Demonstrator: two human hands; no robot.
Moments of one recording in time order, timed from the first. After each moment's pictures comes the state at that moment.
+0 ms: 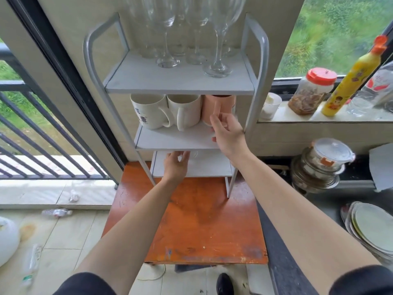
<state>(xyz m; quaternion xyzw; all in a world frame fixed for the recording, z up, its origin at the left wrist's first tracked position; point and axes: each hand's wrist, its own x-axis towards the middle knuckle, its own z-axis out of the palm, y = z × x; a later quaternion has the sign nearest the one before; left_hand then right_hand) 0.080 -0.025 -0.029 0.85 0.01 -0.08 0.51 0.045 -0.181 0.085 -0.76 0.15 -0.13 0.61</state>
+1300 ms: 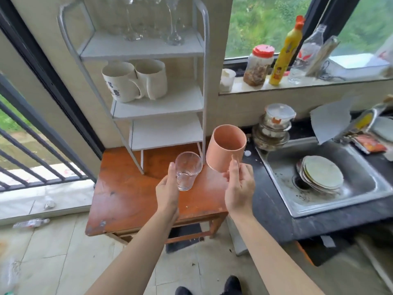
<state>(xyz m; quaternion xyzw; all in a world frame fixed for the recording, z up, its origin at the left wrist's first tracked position) -0.135 -0.016 -0.026 0.67 0.19 -0.15 0.71 -0.220 -0.148 0.009 -0.71 0.29 -0.31 0.56</state>
